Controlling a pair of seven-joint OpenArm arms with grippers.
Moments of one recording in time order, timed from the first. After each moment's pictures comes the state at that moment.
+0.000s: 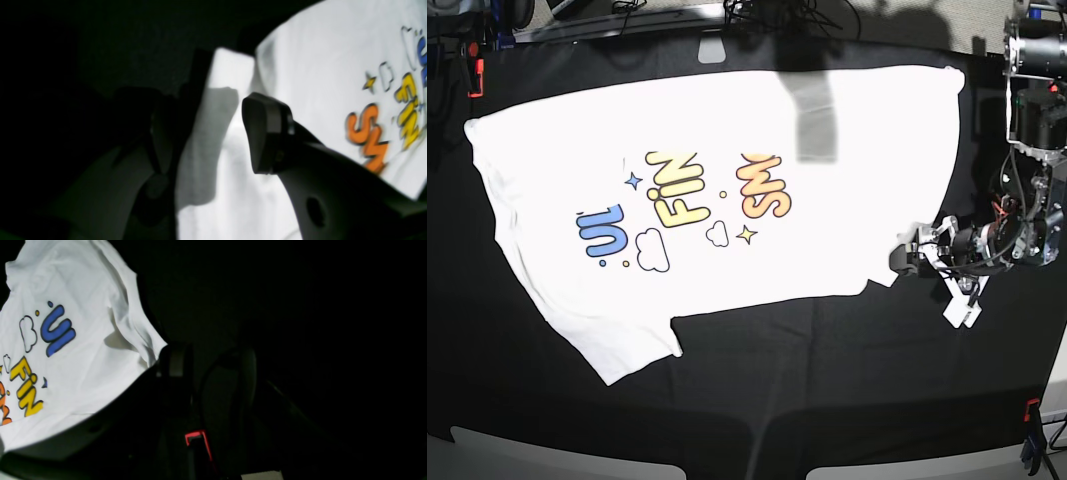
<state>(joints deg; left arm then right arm) -19.6 -22.5 5.1 58.9 -45.5 -32.9 49.4 -10.5 40.2 60.0 69.3 51.9 39.5 -69.3</state>
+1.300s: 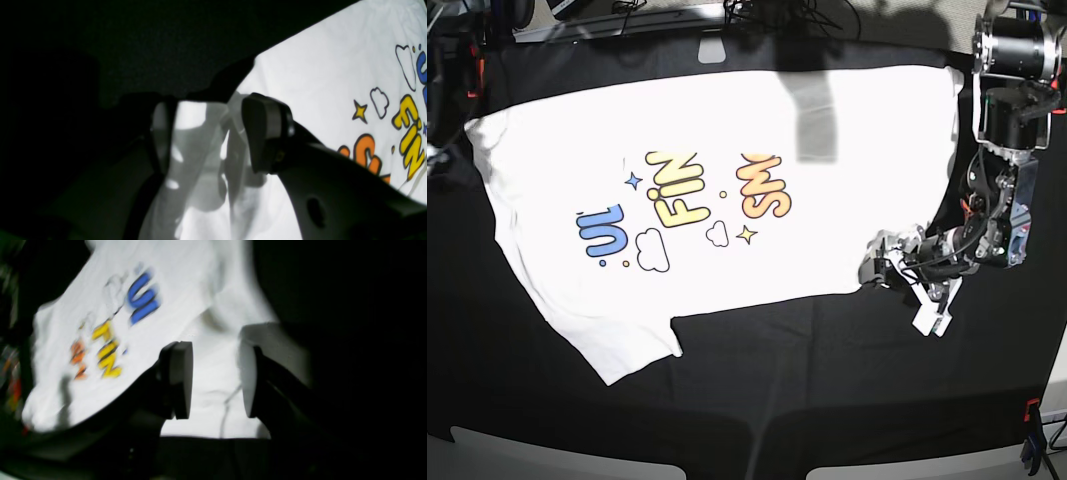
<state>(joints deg) -19.7 -16.3 5.0 59.0 -37.5 -32.9 40.9 -10.4 35.6 44.1 69.8 70.1 39.5 -73.8</state>
